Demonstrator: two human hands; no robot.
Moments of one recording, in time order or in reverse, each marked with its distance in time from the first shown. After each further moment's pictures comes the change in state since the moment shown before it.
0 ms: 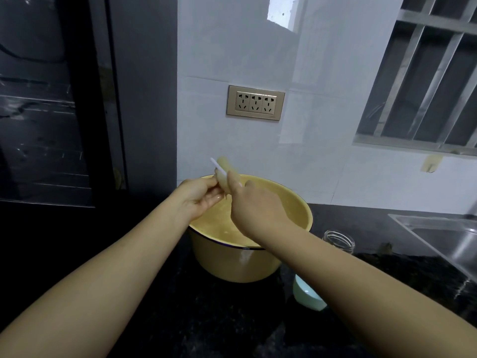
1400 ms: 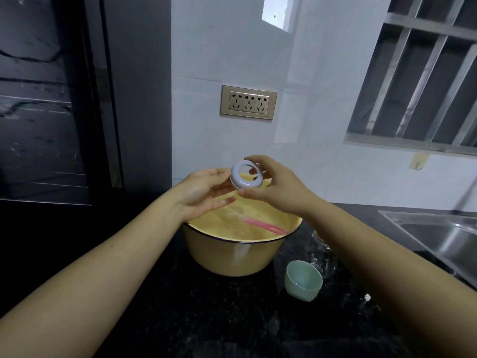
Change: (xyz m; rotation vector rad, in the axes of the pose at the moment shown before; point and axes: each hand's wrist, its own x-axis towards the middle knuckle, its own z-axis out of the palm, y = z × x) left_hand -0.018 -0.002 0.007 0.252 -0.342 0.062; right_hand 0.006 0.066 -0.022 0.705 0.051 -0.044
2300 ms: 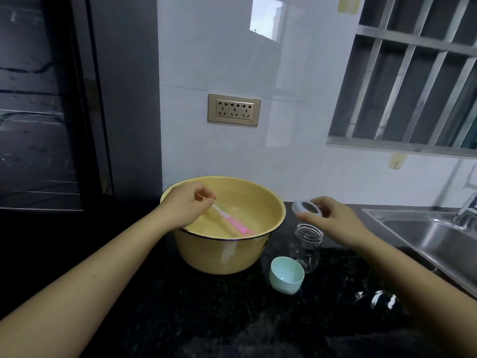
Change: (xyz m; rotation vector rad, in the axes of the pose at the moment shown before) left_hand -0.024 -0.010 0.001 1.118 0.278 0.283; right_hand -0.094 0.071 -0.065 -0.062 0.157 0.446
